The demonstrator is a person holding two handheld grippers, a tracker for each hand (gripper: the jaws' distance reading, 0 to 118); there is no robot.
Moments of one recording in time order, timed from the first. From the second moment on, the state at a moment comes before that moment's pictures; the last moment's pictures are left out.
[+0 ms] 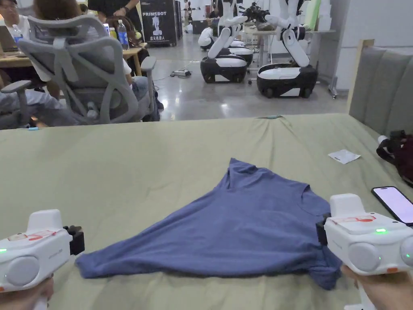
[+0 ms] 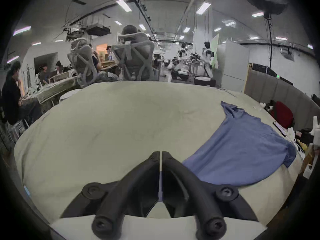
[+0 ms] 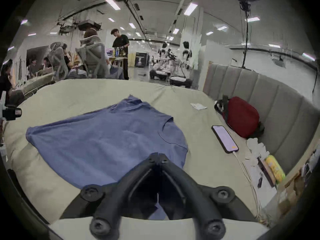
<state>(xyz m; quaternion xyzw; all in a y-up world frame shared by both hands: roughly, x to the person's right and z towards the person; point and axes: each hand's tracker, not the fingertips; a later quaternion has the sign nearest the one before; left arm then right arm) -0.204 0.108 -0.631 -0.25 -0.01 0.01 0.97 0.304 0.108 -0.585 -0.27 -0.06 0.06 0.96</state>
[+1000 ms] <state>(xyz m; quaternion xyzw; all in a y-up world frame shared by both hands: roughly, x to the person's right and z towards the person) -0.199 0.053 -0.686 -0.42 -0.02 -0.01 0.91 0.286 0.104 -0.596 -0.28 -0.05 0.05 0.96</state>
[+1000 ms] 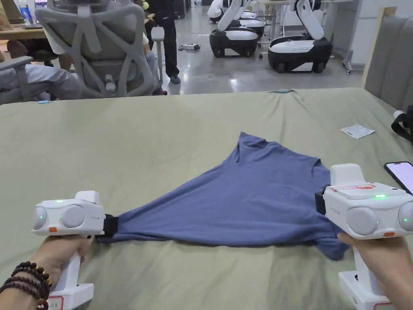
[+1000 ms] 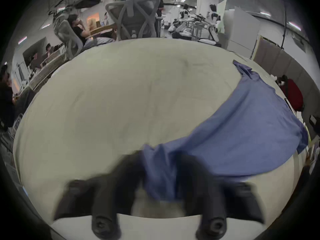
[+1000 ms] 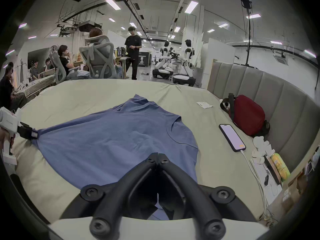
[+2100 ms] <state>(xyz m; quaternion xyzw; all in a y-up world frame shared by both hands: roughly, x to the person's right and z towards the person) -0.153 0.084 -0.776 -0.37 -0.06 0.01 0.93 0.311 0.071 -1.007 -0.47 0.05 0.11 0.88</state>
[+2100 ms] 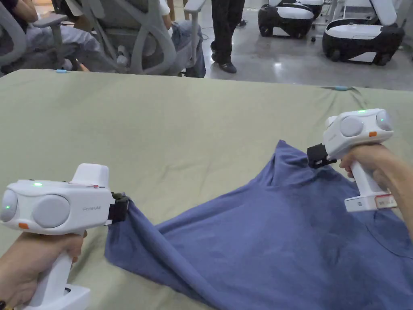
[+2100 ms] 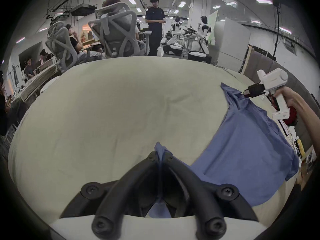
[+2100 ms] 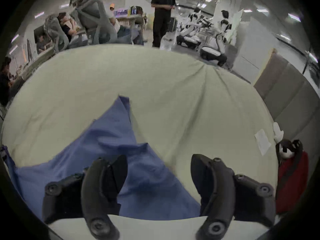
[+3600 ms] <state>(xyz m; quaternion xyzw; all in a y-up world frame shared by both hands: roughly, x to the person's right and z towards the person) -0.114 0.529 -0.922 -0.03 0.04 -0.06 1.00 0.380 0.568 -0.876 -0.01 -0.14 0.10 0.98</state>
